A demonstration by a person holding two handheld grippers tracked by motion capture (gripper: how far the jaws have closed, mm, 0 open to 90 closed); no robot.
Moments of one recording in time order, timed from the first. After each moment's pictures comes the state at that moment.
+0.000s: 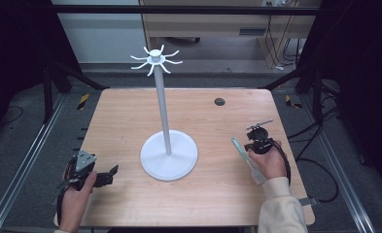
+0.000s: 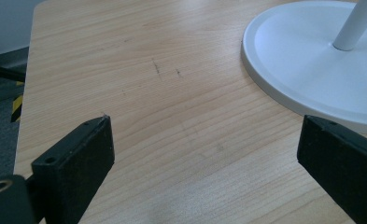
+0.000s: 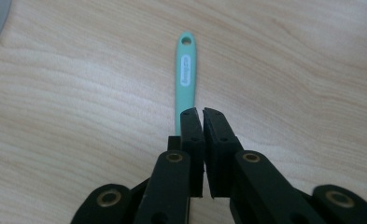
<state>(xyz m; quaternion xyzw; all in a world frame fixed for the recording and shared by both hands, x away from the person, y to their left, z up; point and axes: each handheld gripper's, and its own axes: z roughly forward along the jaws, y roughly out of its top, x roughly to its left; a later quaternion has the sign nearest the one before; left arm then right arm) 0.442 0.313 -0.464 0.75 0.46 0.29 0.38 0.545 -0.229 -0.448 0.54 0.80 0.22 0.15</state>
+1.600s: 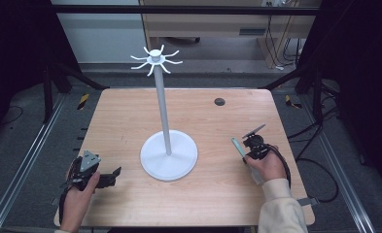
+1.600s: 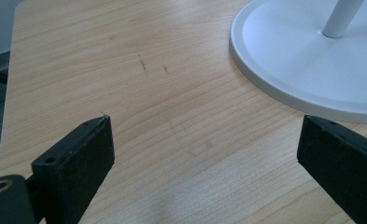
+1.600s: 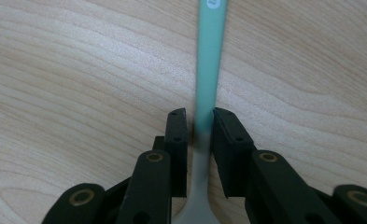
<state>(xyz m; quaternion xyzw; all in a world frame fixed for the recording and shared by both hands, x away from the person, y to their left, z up) 0.443 0.307 -0.466 0.77 0.44 0.28 0.36 0.541 -0.225 -0.469 0.53 0.83 0.14 0.08</state>
